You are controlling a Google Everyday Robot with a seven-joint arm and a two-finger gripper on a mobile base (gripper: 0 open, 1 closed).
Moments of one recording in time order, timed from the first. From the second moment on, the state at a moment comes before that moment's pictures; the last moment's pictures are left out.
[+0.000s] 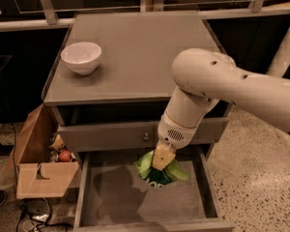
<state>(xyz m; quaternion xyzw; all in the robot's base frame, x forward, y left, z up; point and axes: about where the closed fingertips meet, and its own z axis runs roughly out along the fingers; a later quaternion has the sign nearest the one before) 0.419 -0.053 0.745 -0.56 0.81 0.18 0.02</state>
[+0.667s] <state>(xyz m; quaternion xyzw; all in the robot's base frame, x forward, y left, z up) 0.427 -0.053 0.722 -0.55 0.81 0.19 0.00</state>
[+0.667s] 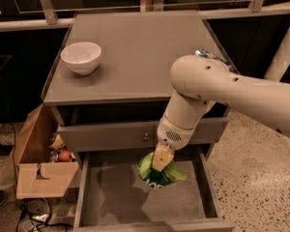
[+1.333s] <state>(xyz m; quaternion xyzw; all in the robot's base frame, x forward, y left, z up) 0.435 -0.048 0.666 -0.50 0.84 0.20 0.00</state>
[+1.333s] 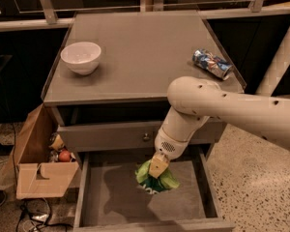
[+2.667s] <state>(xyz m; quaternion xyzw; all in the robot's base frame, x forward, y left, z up) 0.457 -0.047 0.621 -0.41 0.89 0.22 0.04</state>
